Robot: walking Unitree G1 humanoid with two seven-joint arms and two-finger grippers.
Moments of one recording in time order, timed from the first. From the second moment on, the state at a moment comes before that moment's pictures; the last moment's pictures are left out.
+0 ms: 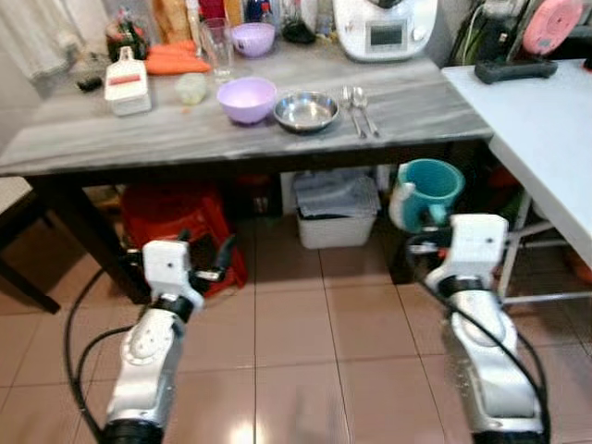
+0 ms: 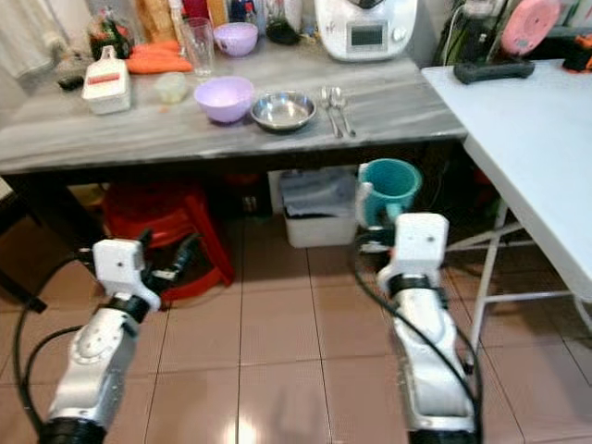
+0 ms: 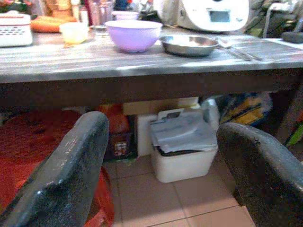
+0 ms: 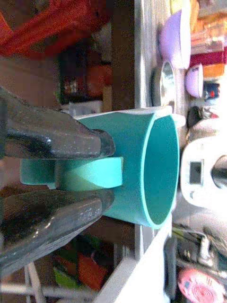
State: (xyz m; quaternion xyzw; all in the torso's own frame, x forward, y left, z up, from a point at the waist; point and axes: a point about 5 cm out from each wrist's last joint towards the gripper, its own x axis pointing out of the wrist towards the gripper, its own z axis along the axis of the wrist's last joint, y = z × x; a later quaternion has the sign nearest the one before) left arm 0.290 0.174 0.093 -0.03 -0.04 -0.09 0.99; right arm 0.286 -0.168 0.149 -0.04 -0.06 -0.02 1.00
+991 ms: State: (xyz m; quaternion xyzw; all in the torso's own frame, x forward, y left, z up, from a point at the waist) left arm 0.288 0.164 0.095 -0.04 -0.04 -0.10 0.99; right arm 0.287 -0.172 0.151 -0.03 -0.06 -0.03 1.00
